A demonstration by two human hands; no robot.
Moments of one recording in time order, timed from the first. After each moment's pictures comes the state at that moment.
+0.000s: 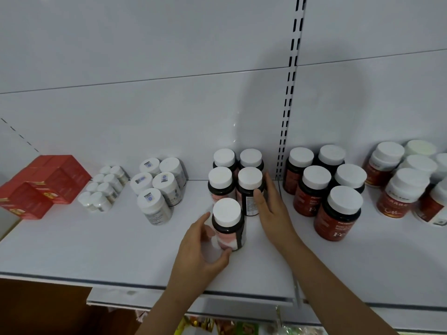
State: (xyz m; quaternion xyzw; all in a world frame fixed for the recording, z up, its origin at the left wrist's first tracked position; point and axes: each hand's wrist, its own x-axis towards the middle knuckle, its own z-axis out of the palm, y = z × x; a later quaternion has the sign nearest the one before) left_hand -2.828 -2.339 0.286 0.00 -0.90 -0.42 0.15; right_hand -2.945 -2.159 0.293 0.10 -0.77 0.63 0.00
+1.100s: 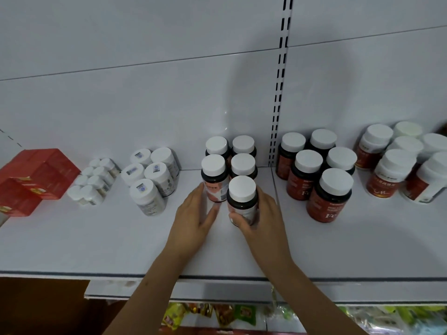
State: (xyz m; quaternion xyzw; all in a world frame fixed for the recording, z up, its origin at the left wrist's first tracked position) left_hand -2.871 -2.347 0.304 -0.04 -0.93 -0.35 0.11; right_hand -2.876 -2.167 0.289 0.09 -0.83 0.54 0.10
